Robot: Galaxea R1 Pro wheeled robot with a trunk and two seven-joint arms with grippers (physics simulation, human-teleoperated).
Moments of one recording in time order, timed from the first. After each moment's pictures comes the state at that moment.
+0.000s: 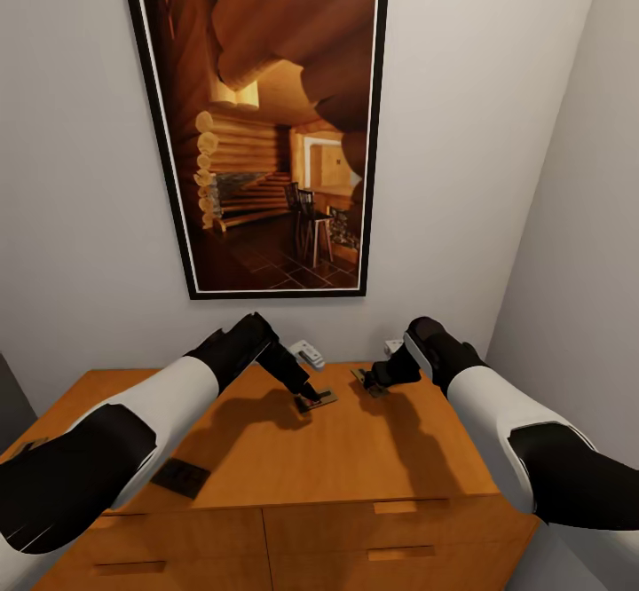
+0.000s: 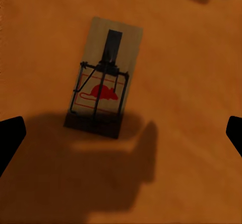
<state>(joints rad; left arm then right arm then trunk) -1.20 -0.11 -0.63 -0.37 -0.17 0.71 -0.87 -1.15 0.04 0.16 -0.37 0.02 1.04 0.30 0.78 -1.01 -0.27</state>
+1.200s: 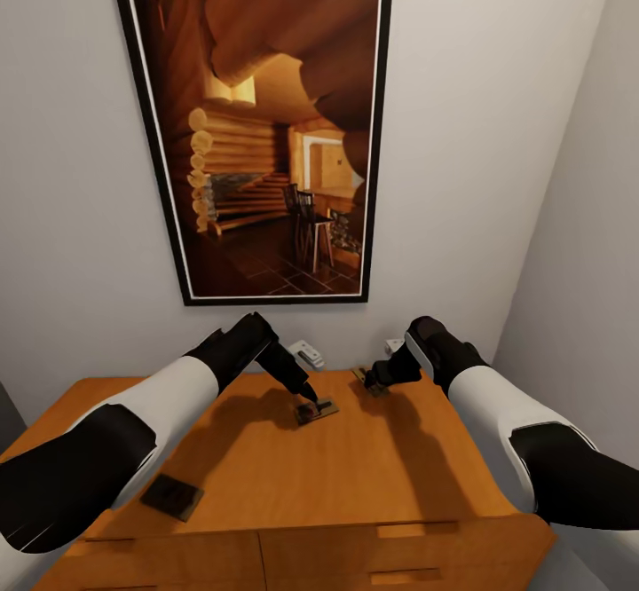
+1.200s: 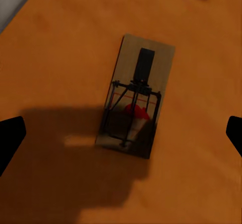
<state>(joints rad) -1.20 -0.11 -0.62 -0.37 -0.17 0.73 -0.87 -1.15 0.03 0.16 -0.38 0.02 1.04 0.30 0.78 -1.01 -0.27</state>
